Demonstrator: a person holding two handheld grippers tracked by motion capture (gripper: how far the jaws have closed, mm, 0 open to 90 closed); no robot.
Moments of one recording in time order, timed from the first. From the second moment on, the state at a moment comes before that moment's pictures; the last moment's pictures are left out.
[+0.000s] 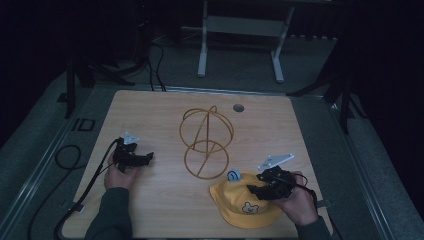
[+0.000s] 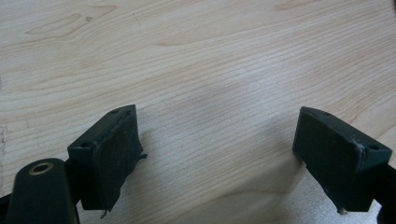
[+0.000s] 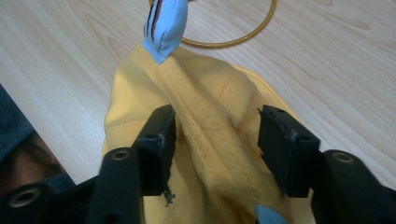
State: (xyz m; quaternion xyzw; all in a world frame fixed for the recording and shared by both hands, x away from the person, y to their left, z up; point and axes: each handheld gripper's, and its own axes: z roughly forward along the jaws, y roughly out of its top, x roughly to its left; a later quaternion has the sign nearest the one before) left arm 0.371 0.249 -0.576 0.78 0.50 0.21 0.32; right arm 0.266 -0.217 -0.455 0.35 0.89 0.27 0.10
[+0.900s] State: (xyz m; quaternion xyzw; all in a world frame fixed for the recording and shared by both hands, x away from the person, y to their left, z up) left arm 0.372 0.249 -0.576 0.78 0.50 0.21 0.32; right arm 0.275 -0.219 -0.455 0.35 0.91 0.24 0.06
